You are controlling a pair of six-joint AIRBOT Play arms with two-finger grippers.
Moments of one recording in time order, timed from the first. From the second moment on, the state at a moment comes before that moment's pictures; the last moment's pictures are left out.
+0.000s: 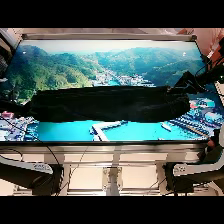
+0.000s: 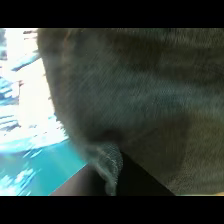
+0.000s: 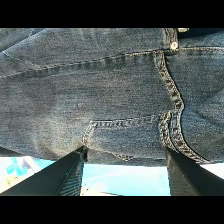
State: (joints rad) left arm 0.66 -1.65 1.30 1.16 -1.38 -1.08; right arm -0.37 -1.54 1.59 -1.11 1.55 1.50
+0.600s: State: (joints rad) left arm 0.35 -1.40 1.52 1.47 -1.43 -1.18; right arm -0.37 -1.54 1.59 -1.11 1.55 1.50
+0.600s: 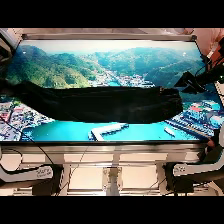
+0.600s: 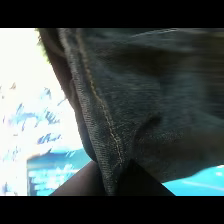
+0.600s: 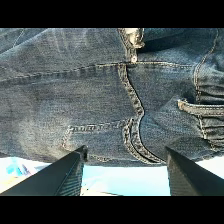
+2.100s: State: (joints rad) left arm -0.37 -1.70 1.73 1.15 -1.43 -1.41; right arm -0.37 -1.54 1.59 -1.11 1.69 1.46
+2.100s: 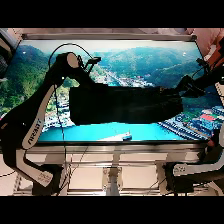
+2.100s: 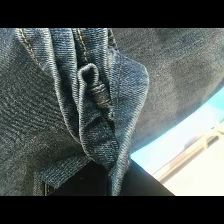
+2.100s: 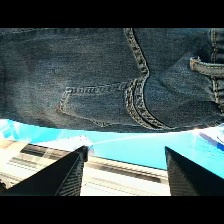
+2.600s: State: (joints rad) left arm -0.42 -1.72 1.64 1.15 -1.43 -1.45; right arm -0.37 -1.54 1.59 -1.11 1.70 1.46
